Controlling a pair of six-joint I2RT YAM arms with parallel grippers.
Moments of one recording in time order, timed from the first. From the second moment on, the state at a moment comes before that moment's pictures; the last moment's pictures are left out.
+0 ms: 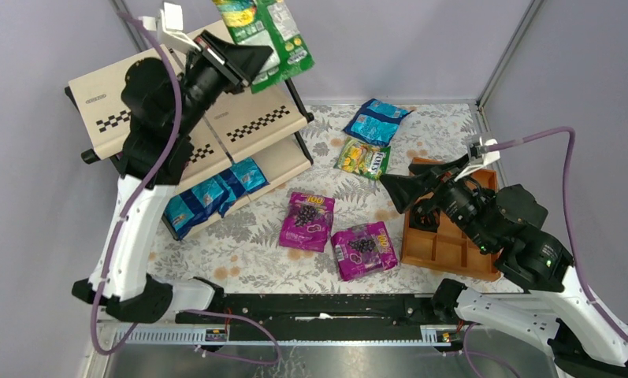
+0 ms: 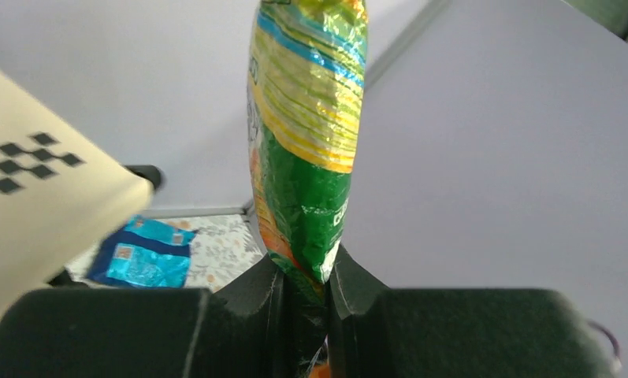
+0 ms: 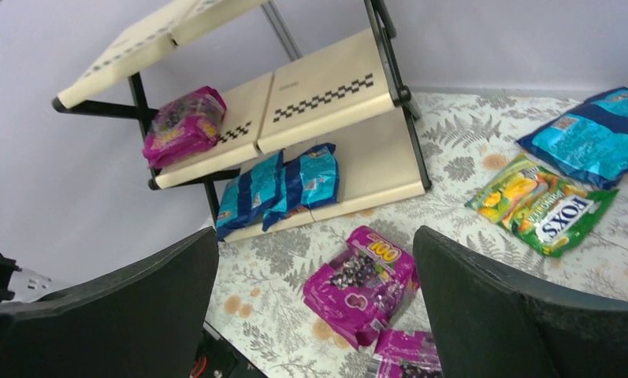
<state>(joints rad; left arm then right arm) -0.45 1.27 1.86 -0.33 0.18 -0.76 0.92 0.68 1.20 -0.49 0.29 0.43</state>
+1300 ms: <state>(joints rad) 0.03 1.65 1.90 -0.17 0.62 -1.39 0.92 0.62 1.13 -0.55 0.32 0.46</state>
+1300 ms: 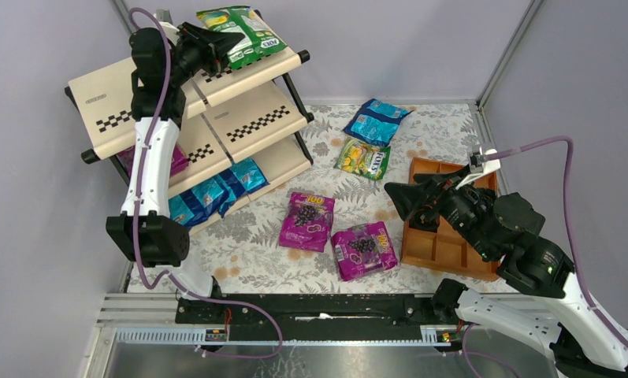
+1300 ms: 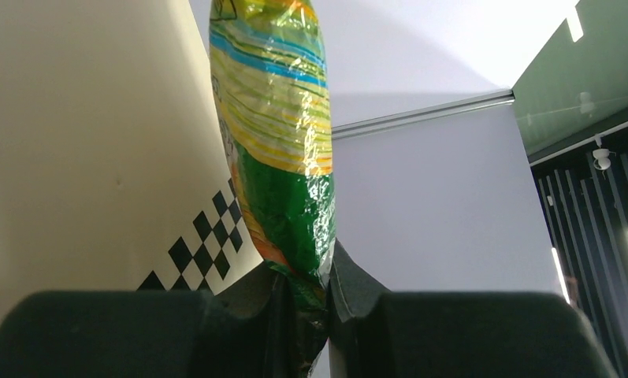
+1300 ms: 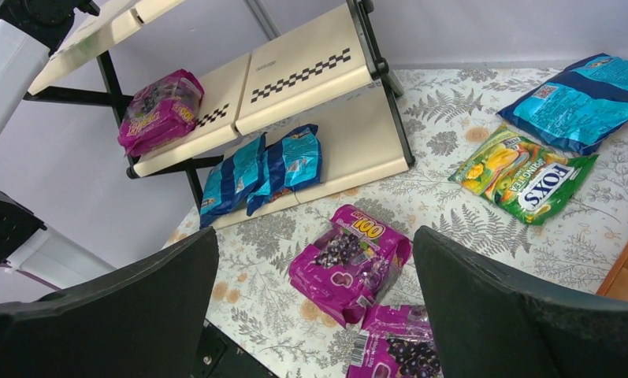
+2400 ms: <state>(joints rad) 0.01 1.64 2.04 -0.29 0.58 -1.07 0.92 0.62 1.09 -0.51 0.32 0.46</state>
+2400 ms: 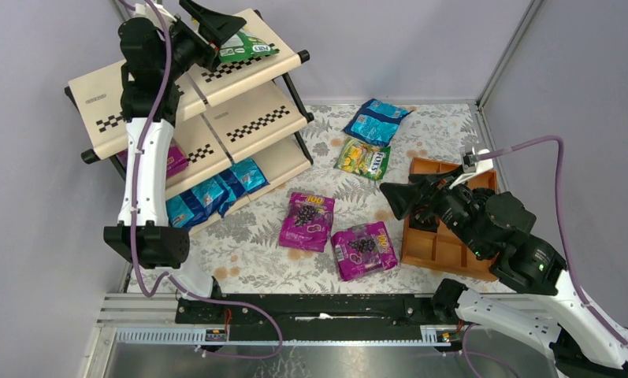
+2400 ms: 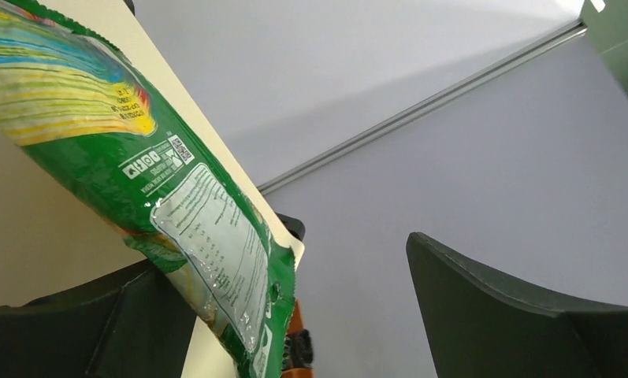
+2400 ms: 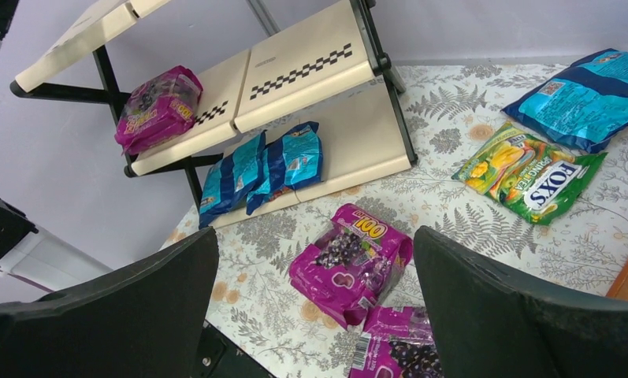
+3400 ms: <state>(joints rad) -0.13 1.61 2.24 -0.81 0.07 -0.38 0.92 0.70 1.06 -0.48 0.30 0.47</state>
